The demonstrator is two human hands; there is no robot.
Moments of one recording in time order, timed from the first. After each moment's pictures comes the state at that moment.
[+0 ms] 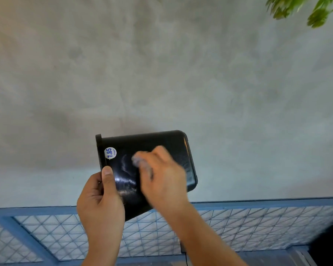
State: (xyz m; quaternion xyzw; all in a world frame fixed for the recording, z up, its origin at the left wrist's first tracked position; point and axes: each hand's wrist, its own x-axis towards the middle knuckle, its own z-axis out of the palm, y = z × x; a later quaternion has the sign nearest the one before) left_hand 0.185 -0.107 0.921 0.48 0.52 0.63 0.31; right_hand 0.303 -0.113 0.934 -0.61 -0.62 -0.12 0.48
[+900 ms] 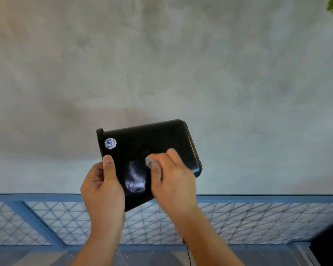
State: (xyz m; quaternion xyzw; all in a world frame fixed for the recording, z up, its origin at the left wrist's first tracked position) left_hand 0.175 -0.092 0.907 0.42 0.50 0.65 0.39; right_hand 0.302 -0.129 0.909 -0.65 -0.60 -0.10 0.46
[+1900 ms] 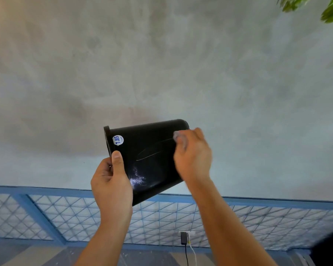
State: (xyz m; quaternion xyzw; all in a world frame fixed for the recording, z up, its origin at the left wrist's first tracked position) left_hand 0.185 -0.105 0.909 0.41 0.49 0.65 0.41; right_hand 0.353 -0.101 0.932 -0.70 -0.49 -0.14 0.49
